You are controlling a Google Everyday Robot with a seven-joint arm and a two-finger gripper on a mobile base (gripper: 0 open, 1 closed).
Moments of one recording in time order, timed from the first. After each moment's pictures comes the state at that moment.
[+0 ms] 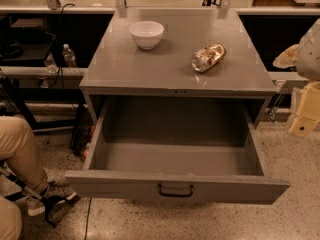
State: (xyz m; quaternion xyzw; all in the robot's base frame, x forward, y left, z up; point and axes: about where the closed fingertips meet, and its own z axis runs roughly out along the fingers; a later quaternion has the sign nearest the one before) arm 0.441 -0.239 0.946 -0.62 0.77 -0.01 0.13
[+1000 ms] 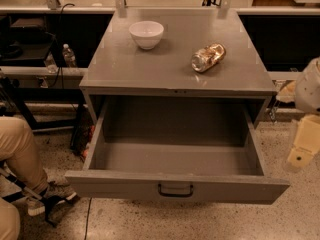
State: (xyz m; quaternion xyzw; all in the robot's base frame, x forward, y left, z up) arm 0.415 -0.253 0.889 -0.58 0.81 0.03 0.09
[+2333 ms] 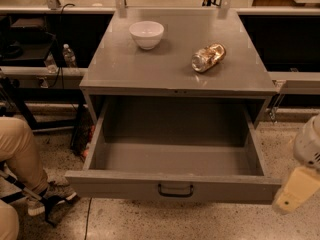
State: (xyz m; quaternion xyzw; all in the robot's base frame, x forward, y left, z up) arm 0.360 -0.272 0.802 -0.49 0.87 0.06 0.05
